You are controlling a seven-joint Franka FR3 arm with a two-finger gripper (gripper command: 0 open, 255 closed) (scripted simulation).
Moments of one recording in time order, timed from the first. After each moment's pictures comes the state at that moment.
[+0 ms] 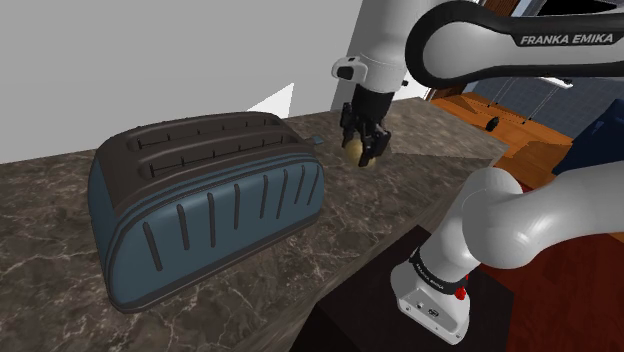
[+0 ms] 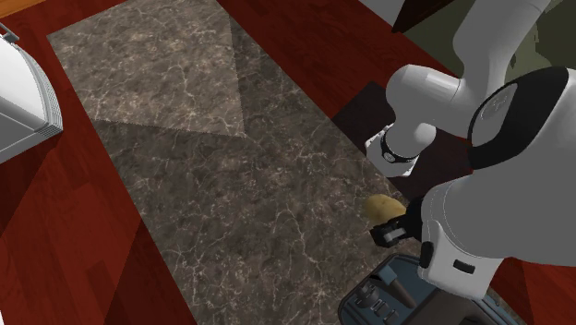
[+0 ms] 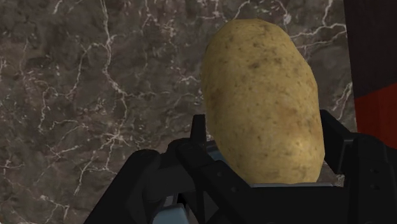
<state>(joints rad) 0.25 -0.75 0.05 -2.61 -0.02 1.80 -0.89</state>
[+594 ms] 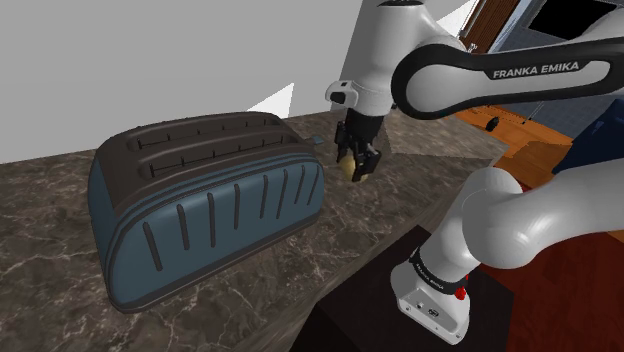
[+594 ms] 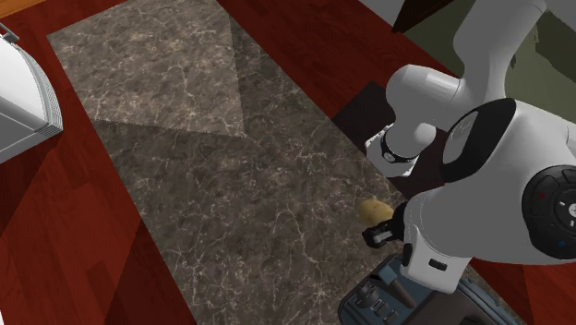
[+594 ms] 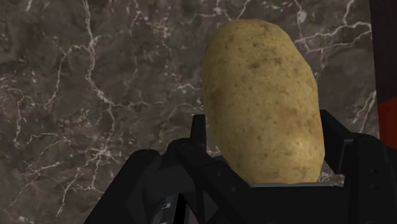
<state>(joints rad) 0.25 -0.73 0.05 -2.72 -0.02 1.93 -0.88</state>
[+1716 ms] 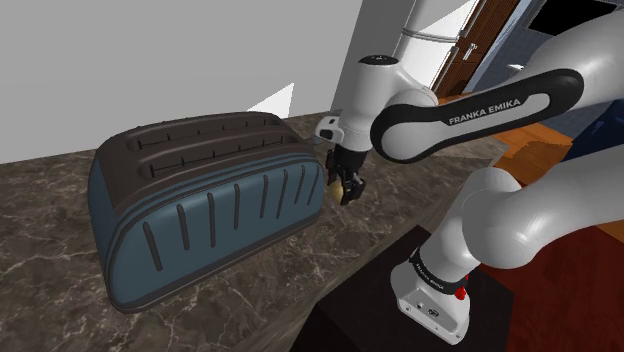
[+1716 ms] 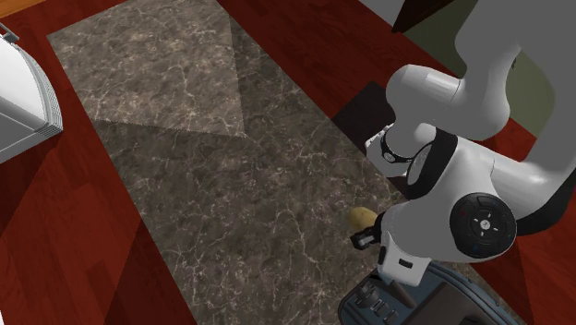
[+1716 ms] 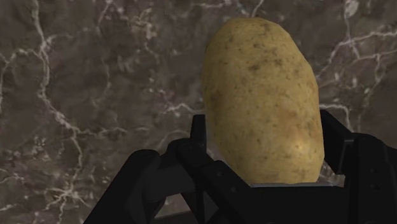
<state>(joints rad) 0.25 -0.60 0.05 -2.87 -0.03 2.21 -0.87</state>
